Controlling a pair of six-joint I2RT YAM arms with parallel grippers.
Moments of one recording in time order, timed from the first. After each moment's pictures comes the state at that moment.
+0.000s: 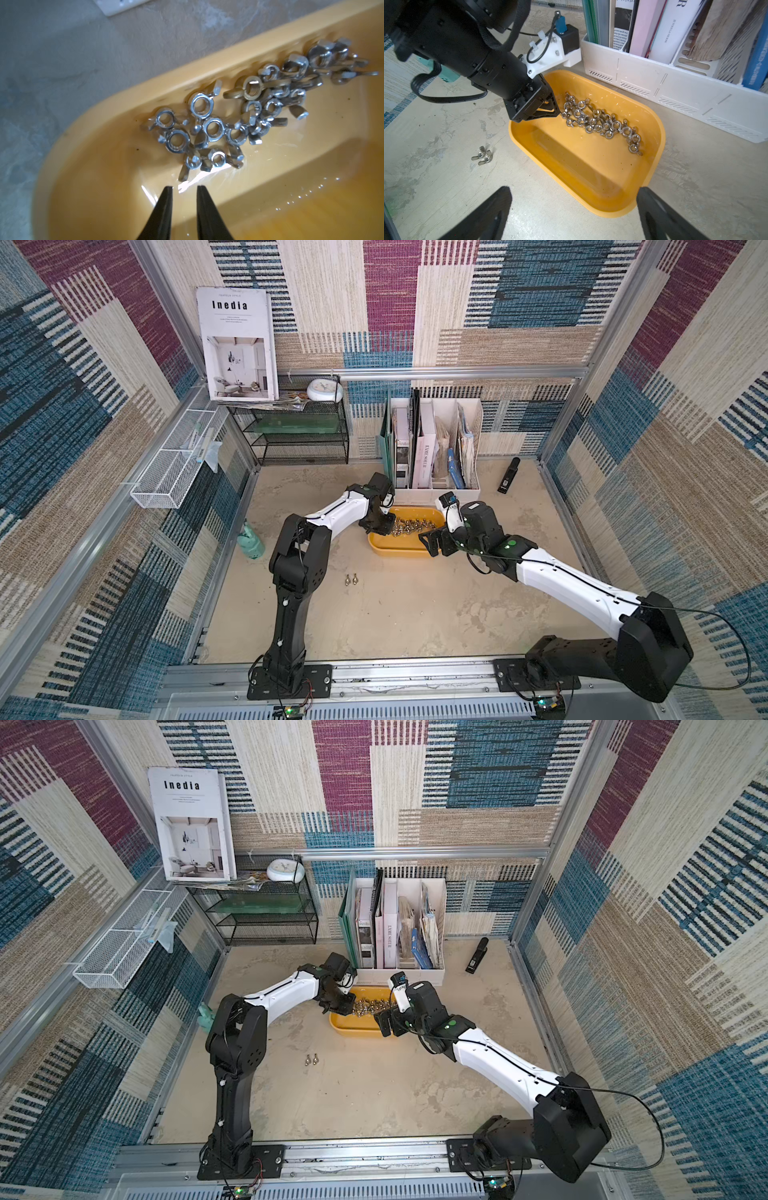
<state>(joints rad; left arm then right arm) -0.46 2.13 1.66 -0.79 0.14 -0.08 0.63 1.30 0.88 -0.19 -0.07 0.17</state>
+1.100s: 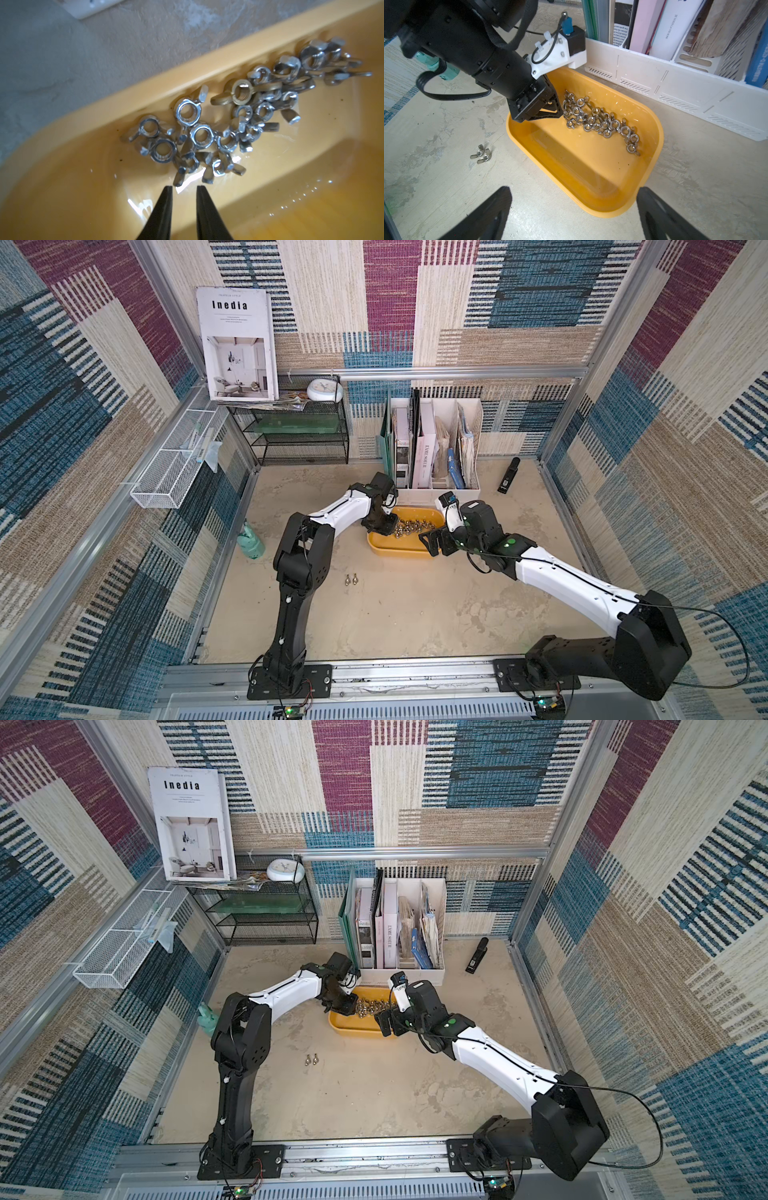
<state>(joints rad) -0.46 2.15 1.69 -0.81 0.18 -0.05 0.63 1.31 0.89 -0.21 -0.08 0.17</state>
